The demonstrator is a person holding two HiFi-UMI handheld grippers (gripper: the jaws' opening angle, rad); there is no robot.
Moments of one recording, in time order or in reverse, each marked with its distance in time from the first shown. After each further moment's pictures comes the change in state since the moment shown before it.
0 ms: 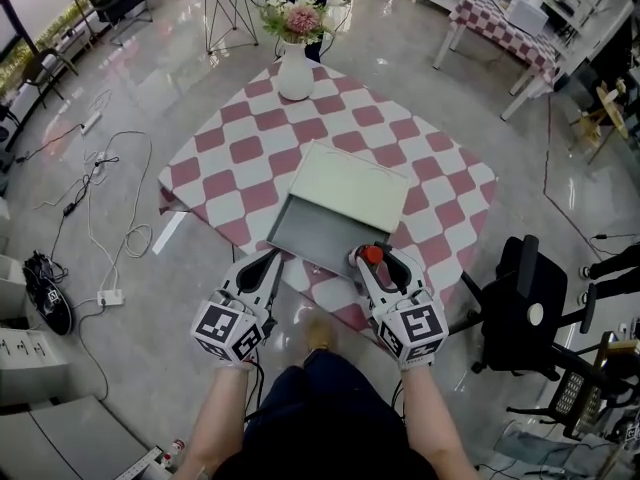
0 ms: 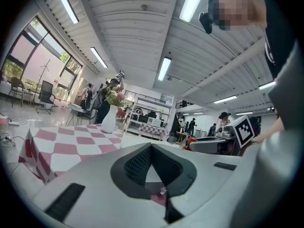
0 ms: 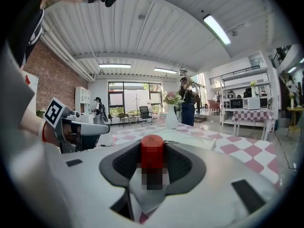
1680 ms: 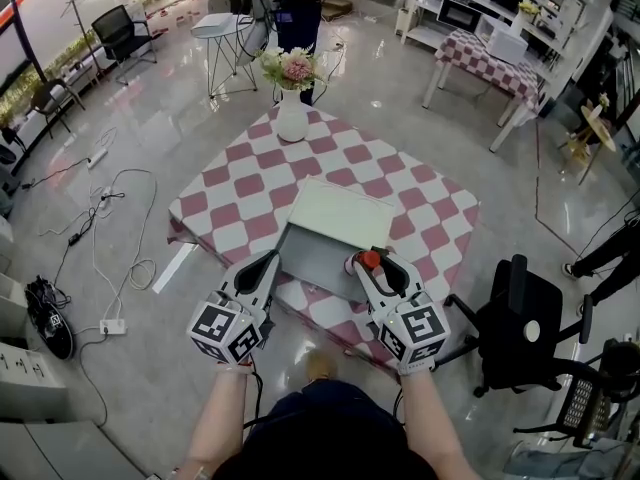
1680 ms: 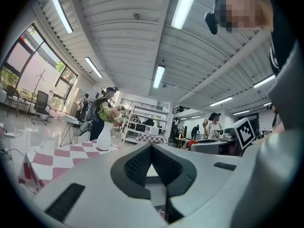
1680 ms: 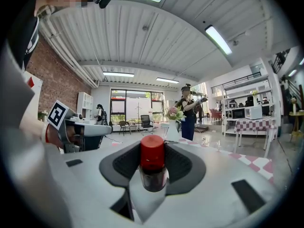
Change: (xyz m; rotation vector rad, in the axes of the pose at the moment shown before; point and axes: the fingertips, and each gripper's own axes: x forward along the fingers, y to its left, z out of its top) left arm -0.010 -0.026 0.075 0.062 -0.091 -0.025; right arm -0.029 0.009 0.071 -0.028 -0.112 0.015
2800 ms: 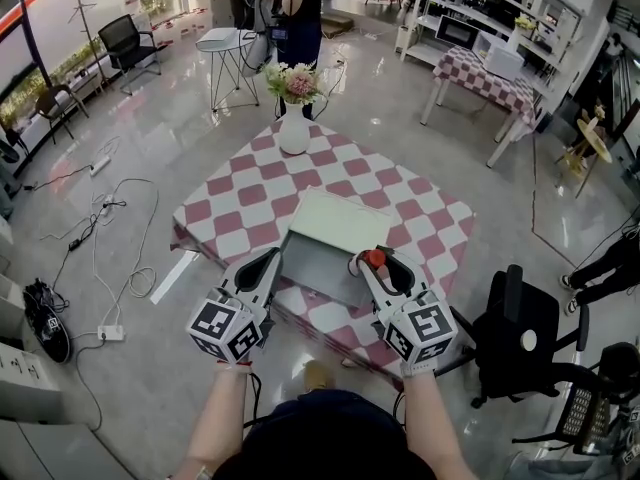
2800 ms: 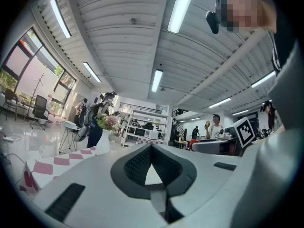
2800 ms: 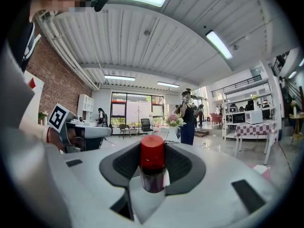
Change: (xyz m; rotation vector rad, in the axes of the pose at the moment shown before) left arm -0.008 -0.012 0.029 0.026 -0.049 -0.007; right arm -0.016 0.003 0.031 -0.018 -0.048 0.002
